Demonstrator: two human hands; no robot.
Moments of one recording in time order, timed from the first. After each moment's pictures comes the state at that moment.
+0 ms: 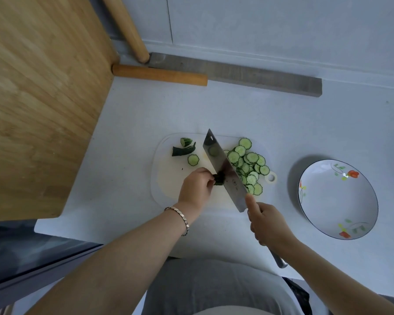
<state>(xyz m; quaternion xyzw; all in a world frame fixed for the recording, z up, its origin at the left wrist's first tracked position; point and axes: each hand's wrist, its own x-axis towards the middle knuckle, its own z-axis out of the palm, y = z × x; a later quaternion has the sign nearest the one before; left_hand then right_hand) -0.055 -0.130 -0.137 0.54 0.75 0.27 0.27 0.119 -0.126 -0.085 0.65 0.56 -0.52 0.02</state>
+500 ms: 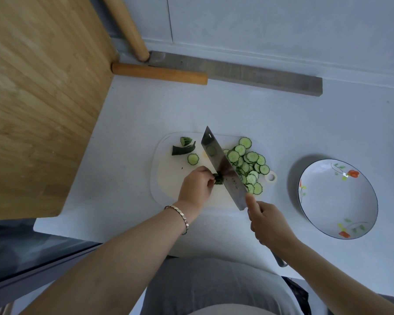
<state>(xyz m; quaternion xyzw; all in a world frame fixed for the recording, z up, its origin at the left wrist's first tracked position) -0.054 -0.130 -0.134 0.56 0.74 0.27 0.26 0.117 -0.127 -0.078 0.64 0.56 -0.52 0.01</state>
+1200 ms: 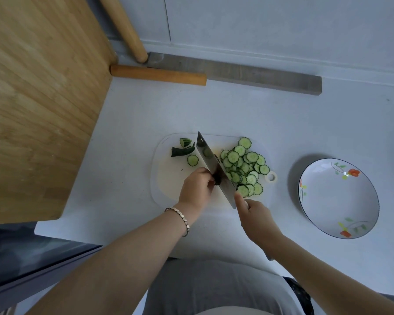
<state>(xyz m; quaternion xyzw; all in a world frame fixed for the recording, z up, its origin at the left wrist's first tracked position) -0.054 -0.129 -0.137 0.55 0.75 0.24 0.27 0.098 -0.127 -0.087 0.64 0.60 -0.47 0.04</state>
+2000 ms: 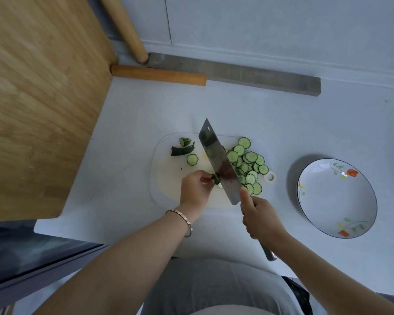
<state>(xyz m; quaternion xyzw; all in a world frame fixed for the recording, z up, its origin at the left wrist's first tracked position) -0.045 -0.131 -0.137 0.34 0.79 0.37 0.36 0.105 -0.125 -0.083 0.64 0.54 -0.55 -0.03</state>
